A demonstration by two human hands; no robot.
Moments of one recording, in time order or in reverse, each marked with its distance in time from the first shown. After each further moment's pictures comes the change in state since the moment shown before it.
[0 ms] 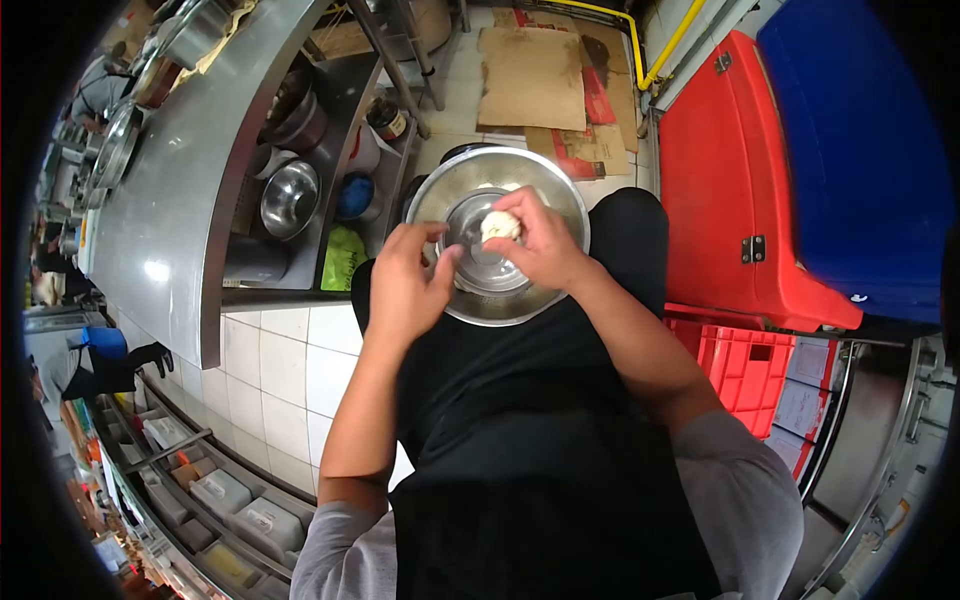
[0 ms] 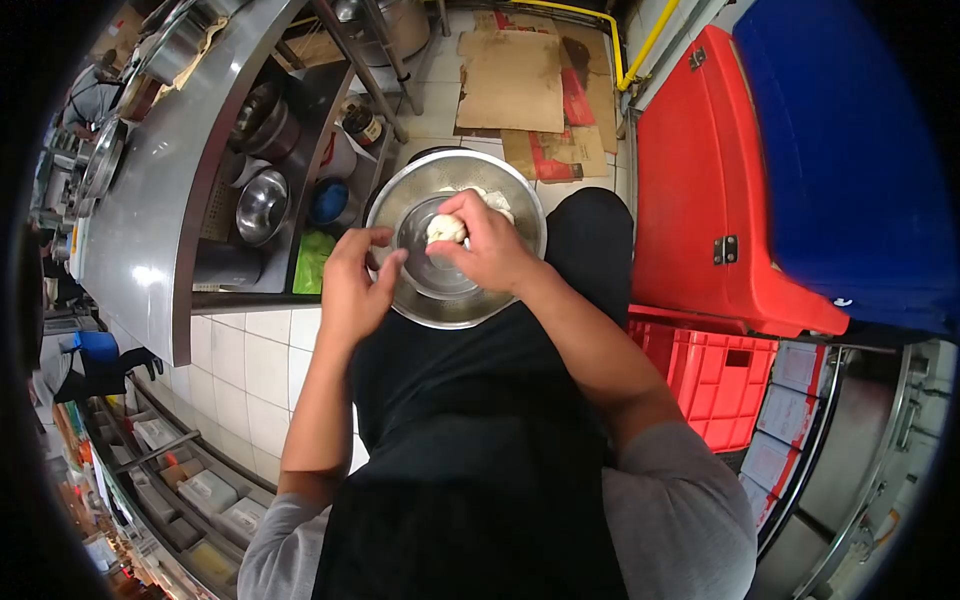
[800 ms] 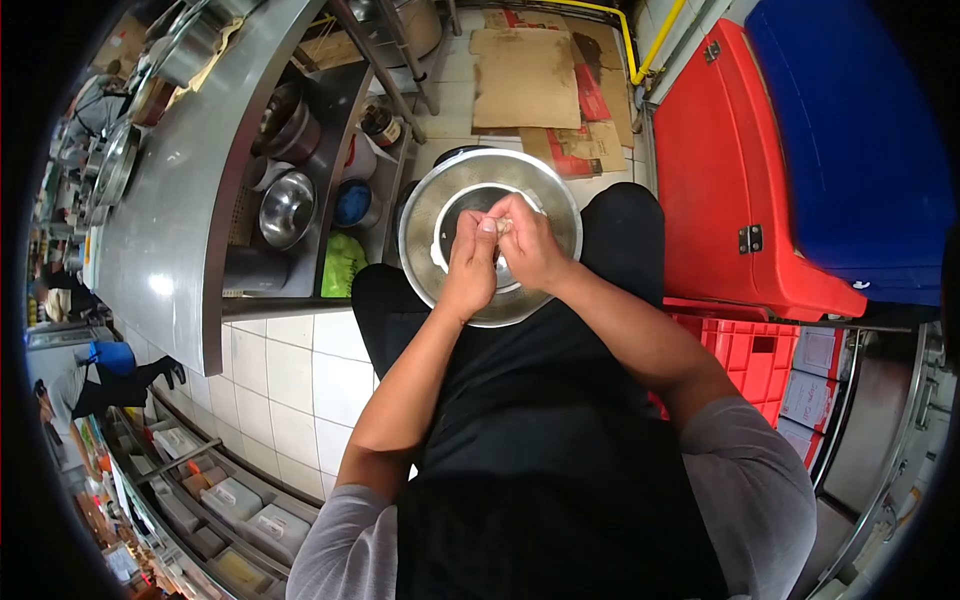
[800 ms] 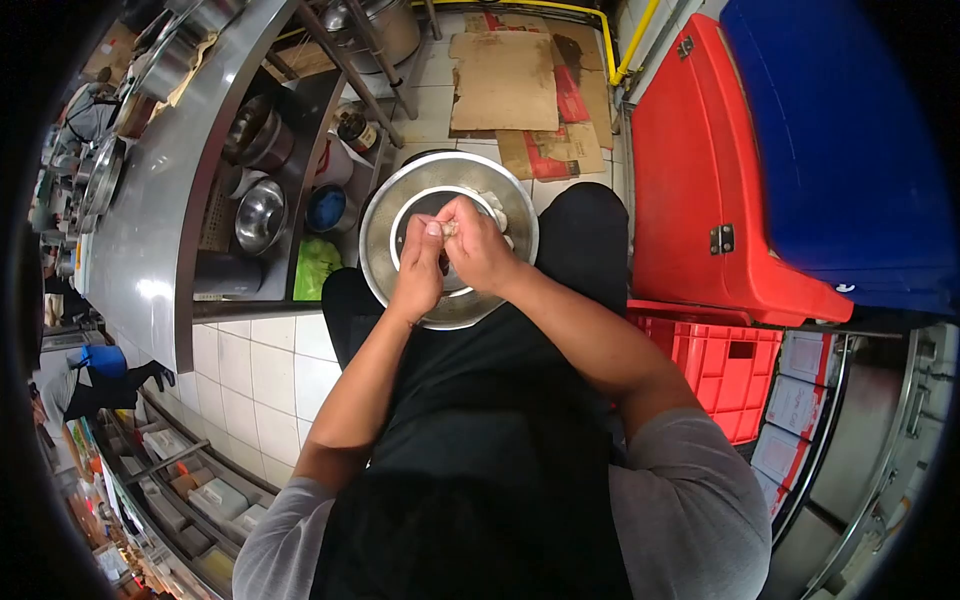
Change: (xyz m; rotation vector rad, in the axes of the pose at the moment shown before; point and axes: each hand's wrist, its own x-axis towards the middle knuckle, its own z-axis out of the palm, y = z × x) left_hand 0.017 -0.017 0.122 -0.696 -0.076 -0.121; right_hand -0.005 0.010 0.002 -0.161 0.056 -0.086
